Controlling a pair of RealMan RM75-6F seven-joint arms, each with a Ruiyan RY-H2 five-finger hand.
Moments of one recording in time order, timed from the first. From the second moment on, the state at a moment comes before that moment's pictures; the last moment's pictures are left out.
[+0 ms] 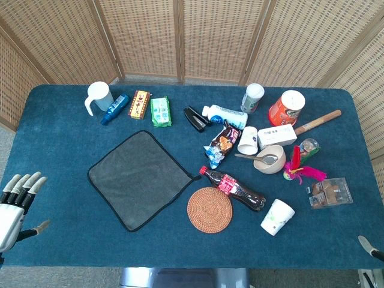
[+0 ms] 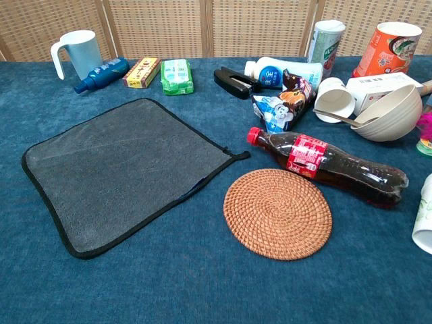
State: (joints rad) left arm -0.05 -1.11 0.05 -1.55 1.72 1.62 -0.03; right arm -0.16 -0.90 0.03 -1.81 -1.58 1.72 0.09
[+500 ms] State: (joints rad) left arm -0.10 -1.13 0.02 -1.56 1.71 1.56 -0.02; right arm -0.15 -0.88 0.03 -1.82 -1.57 1.71 0.12
